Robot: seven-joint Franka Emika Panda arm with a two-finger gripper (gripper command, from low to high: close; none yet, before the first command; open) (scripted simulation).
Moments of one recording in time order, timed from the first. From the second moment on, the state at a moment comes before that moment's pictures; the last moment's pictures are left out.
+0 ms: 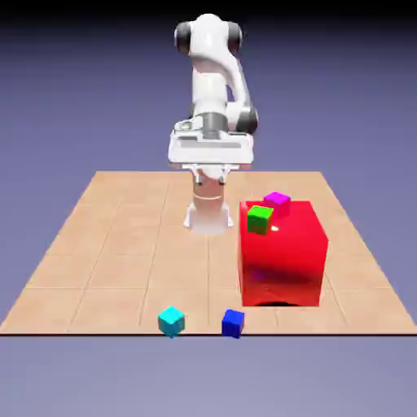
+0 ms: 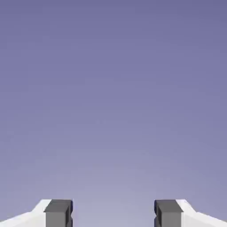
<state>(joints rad) 0.00 -0.53 0.01 -2.78 0.00 3.01 0.76</state>
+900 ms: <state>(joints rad) -0.26 0.45 0.34 -2.06 -0.09 2.31 1.23</state>
